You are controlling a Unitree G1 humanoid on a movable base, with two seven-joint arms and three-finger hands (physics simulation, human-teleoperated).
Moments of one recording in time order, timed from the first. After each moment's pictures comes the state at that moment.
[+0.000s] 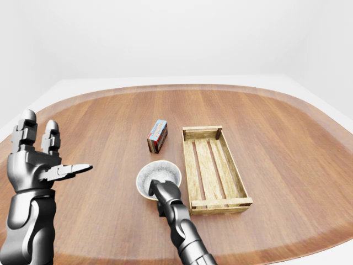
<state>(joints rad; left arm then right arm) 0.00 0.11 0.34 -0.44 -0.32 0.09 -0.04 -0.15 0.14 0.33 0.52 -1.10 0.09 0.09</state>
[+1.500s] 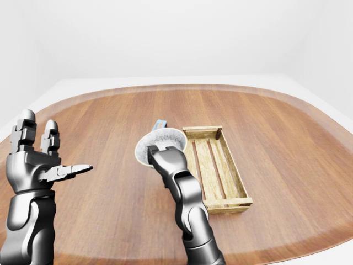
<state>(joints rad) 0.01 0.10 0.34 -0.46 -0.31 0.09 -0.04 -0.17 0.15 0.28 -0.25 -1.43 0.09 0.70</state>
